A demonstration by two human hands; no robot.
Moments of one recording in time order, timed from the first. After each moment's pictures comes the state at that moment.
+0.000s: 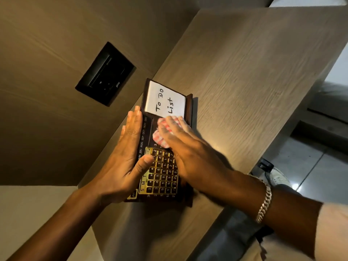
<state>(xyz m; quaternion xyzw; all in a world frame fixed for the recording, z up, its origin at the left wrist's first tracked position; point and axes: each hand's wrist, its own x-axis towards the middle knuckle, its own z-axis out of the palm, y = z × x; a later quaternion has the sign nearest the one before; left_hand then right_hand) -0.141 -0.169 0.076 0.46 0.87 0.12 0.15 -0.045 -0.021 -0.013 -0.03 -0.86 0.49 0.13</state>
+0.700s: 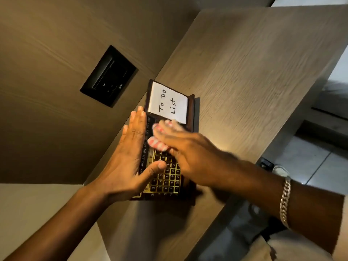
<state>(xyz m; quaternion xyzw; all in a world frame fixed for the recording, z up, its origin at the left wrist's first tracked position) -0.133 -0.159 0.085 0.46 0.88 0.03 0.15 -0.043 -0.003 0.005 0.03 -0.84 0.54 0.06</state>
